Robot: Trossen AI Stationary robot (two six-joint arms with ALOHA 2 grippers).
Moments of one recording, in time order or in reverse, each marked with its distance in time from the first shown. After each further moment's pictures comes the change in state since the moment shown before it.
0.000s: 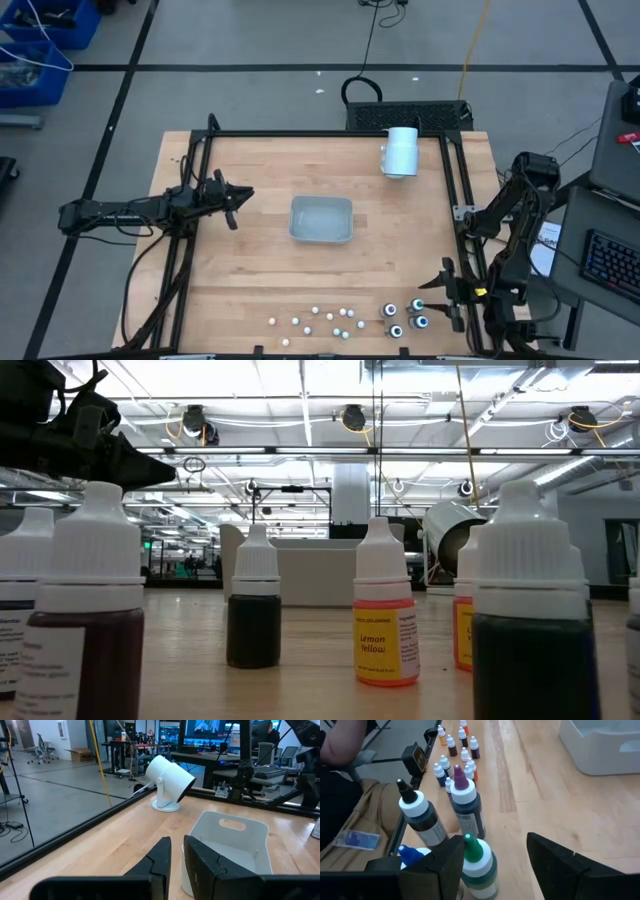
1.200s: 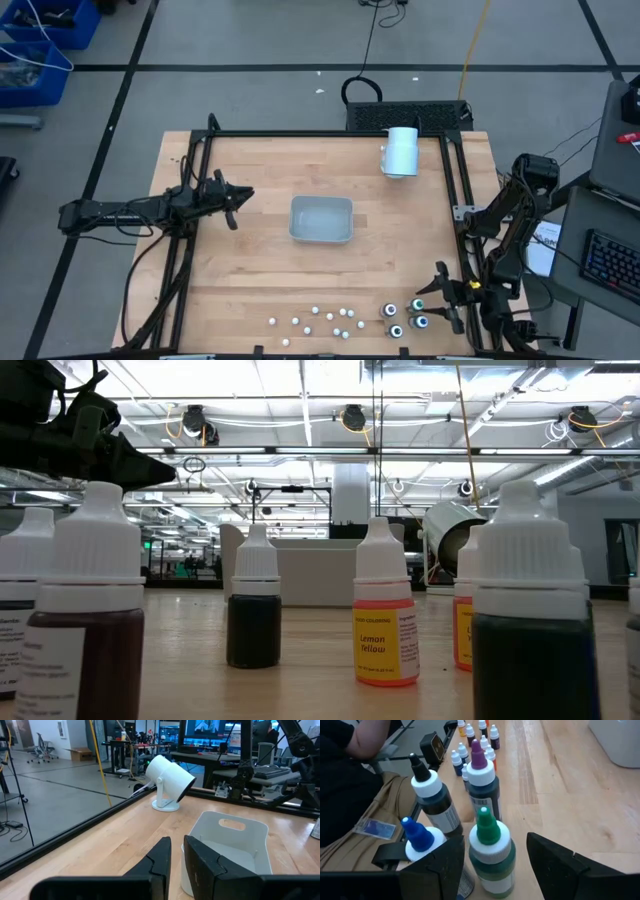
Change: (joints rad) left arm 0.000 0.000 0.000 -0.001 0.000 -0.004; right arm -0.009 0.020 -0.131 0.325 -0.053 -0.151
